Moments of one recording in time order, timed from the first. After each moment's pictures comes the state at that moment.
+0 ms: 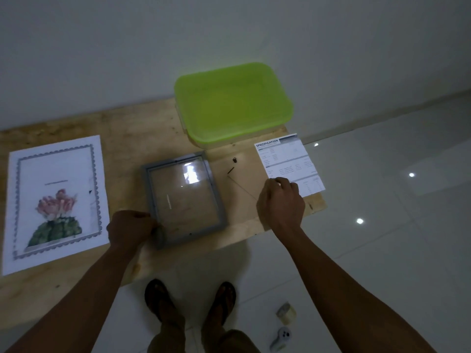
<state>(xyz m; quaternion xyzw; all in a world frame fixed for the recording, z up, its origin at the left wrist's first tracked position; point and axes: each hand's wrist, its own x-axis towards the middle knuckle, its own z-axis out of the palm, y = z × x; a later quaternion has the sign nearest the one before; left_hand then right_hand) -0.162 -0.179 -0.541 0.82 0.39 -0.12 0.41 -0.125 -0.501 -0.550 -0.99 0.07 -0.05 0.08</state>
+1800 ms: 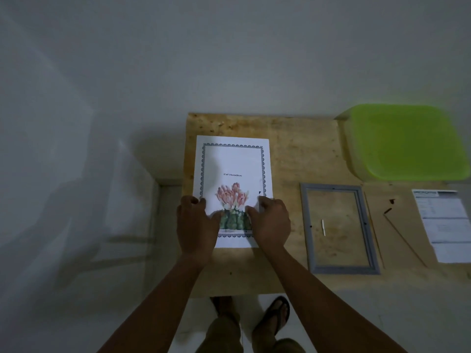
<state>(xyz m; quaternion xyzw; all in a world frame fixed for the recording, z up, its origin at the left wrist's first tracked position) -0.209 0.064 -0.558 0.91 0.31 0.02 0.29 -0.154 -0.076 -0.549 -0.94 0.10 0.08 0.32</state>
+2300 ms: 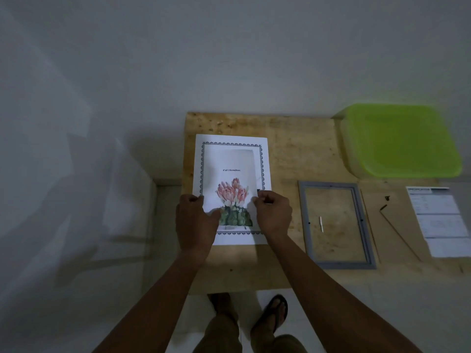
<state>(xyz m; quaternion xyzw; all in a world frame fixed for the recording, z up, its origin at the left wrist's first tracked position) -0.213 0.068 -0.559 0.89 0.31 0.03 0.32 -0.141 -0.082 -0.552 -0.87 0.16 0.09 0.46</state>
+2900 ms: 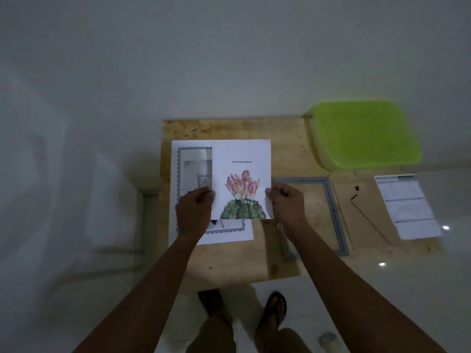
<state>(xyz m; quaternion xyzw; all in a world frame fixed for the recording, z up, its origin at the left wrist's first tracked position) -0.180 0.032 -0.523 0.81 0.31 0.05 0.50 -0.115 -0.166 -0.524 -0.75 0.22 0.11 0.61</state>
